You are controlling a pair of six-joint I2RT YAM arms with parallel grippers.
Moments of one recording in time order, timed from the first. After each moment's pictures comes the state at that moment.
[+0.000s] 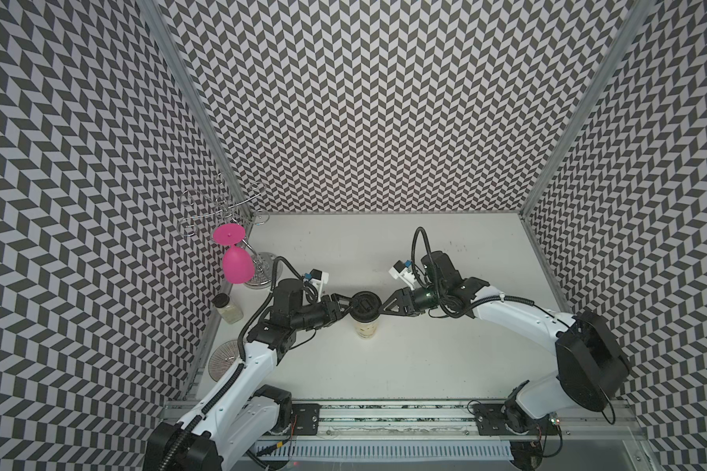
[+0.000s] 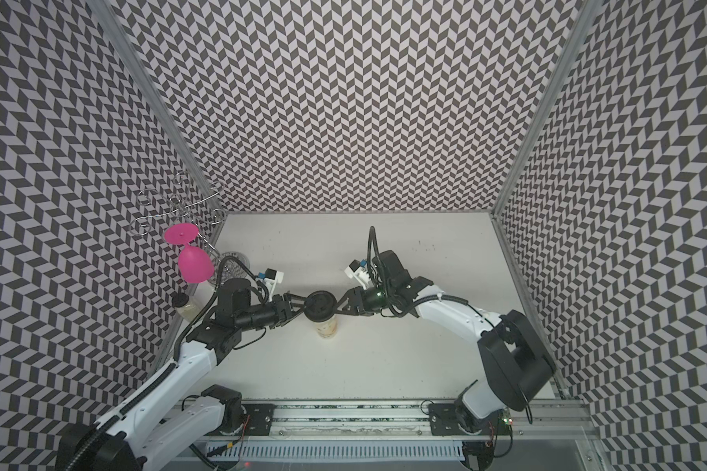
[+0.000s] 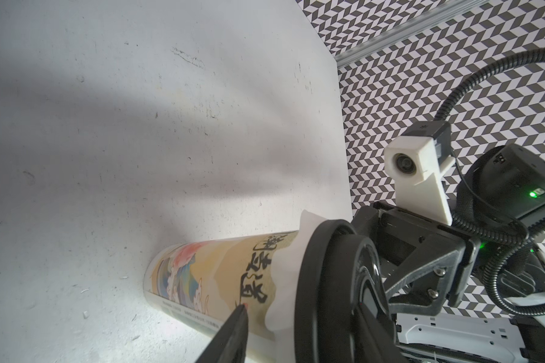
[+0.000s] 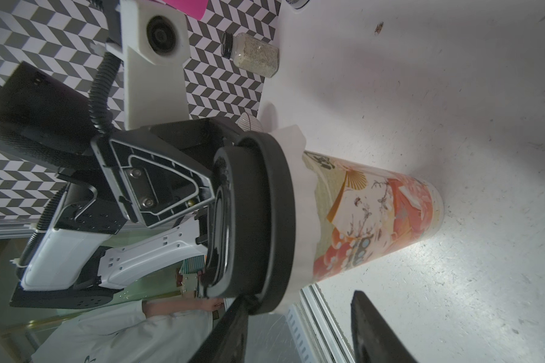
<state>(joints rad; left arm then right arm) -0.29 0.94 0.51 -0.14 0.70 -0.80 0.65 1.53 0.98 -0.22 -0.85 0.60</state>
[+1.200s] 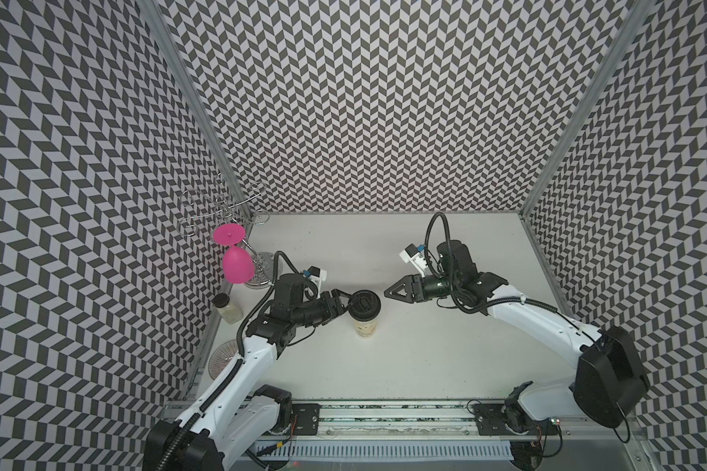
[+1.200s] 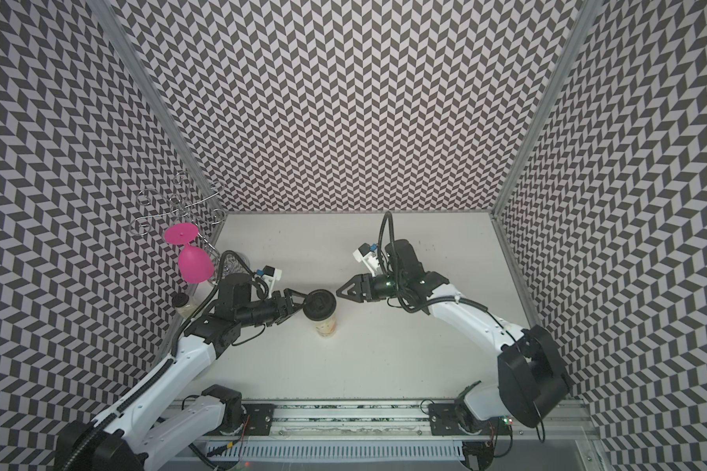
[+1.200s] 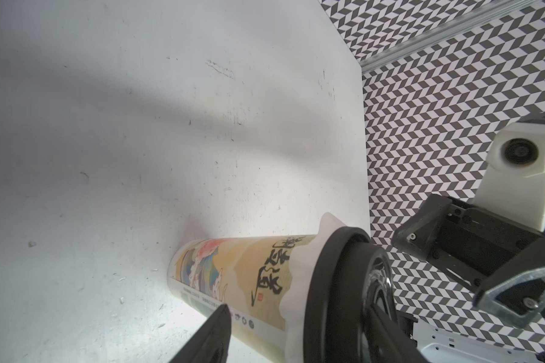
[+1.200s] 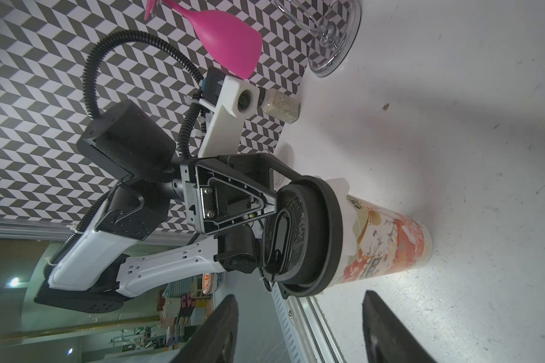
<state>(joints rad) -0.28 0.95 0.61 -0.29 0.64 -0.77 0.56 1.42 1.01 -0.21 -0.84 0.58</state>
